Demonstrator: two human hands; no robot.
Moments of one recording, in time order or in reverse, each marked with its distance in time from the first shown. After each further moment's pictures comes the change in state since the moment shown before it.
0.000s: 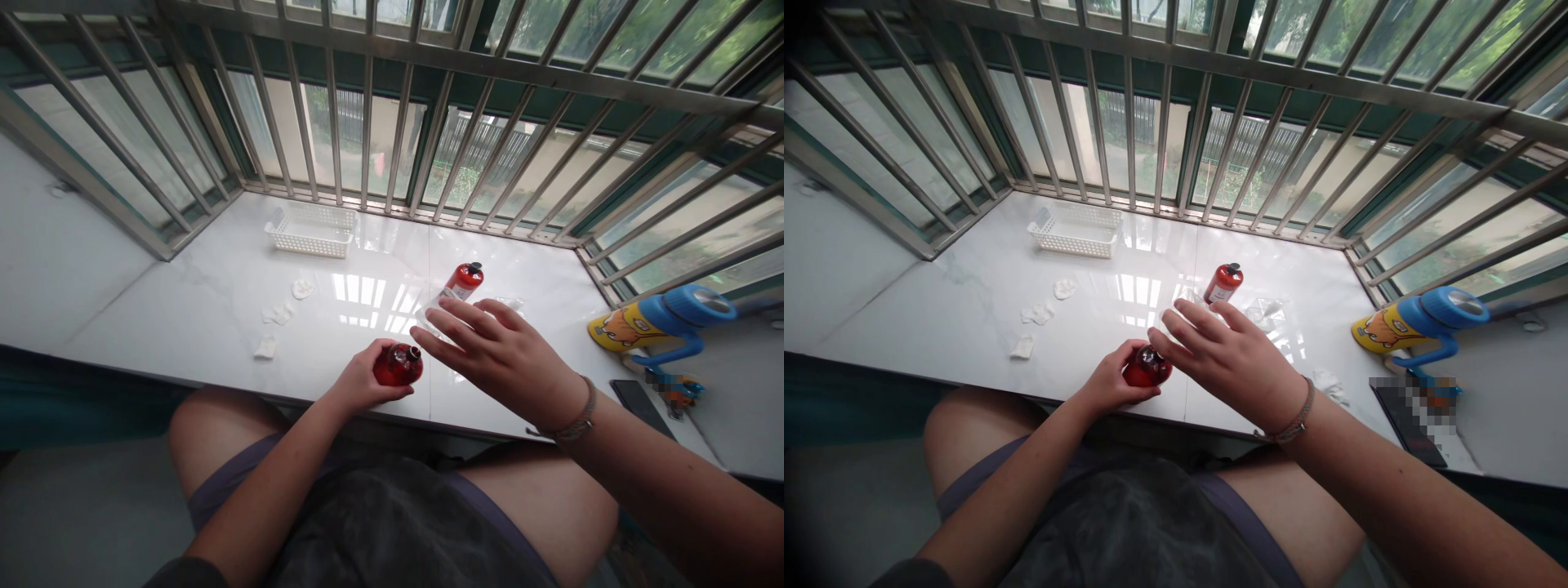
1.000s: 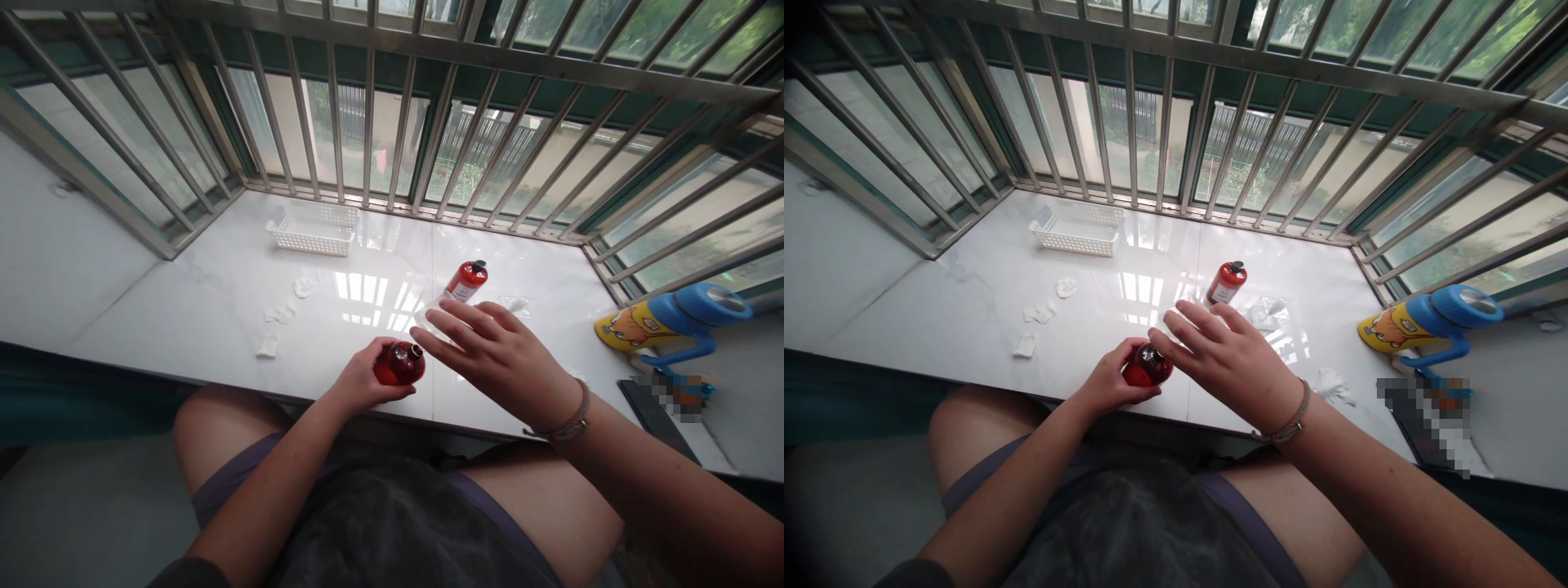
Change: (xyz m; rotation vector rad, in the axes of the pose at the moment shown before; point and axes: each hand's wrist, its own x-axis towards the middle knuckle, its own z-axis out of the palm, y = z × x) left_hand -0.002 0.008 -0.003 0.021 0.017 -0.006; right_hand -0.004 -0.005 0.013 0.044 0.003 0.043
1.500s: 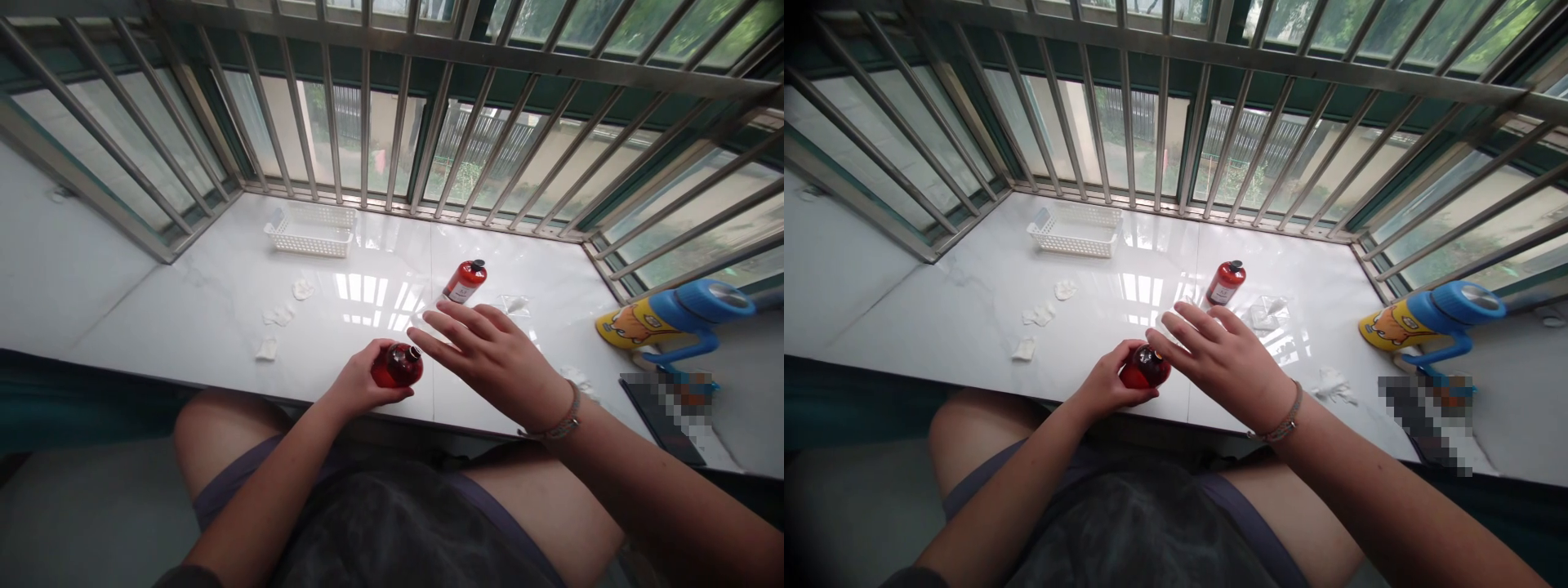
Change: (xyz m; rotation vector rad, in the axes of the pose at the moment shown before) left_hand -0.002 0.002 -0.003 0.034 0.007 -0.011; right_hand -0.002 -0.003 0.006 0.042 -0.003 0.043
